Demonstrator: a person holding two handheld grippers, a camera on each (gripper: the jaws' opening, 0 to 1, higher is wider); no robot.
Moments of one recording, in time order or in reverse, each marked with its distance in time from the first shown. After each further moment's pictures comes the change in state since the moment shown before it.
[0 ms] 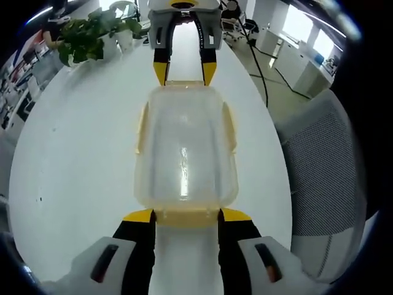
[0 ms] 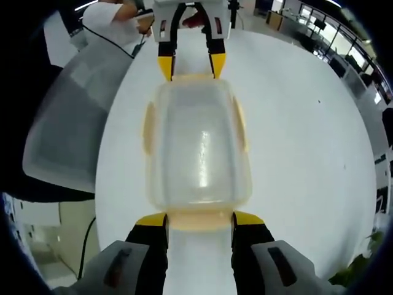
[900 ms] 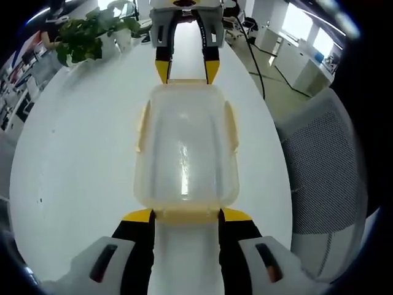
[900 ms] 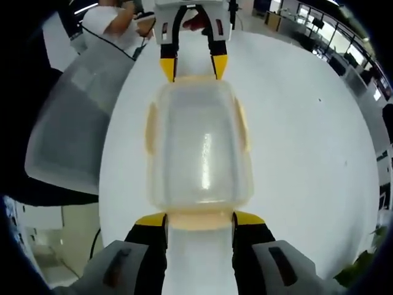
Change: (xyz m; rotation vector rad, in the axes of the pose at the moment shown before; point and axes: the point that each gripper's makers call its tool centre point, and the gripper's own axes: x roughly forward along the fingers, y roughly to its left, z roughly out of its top) left arm 0.002 -0.002 0.000 0.016 0.014 0.002; right arm 0.000 0.007 -0.001 0.028 -0.017 0.019
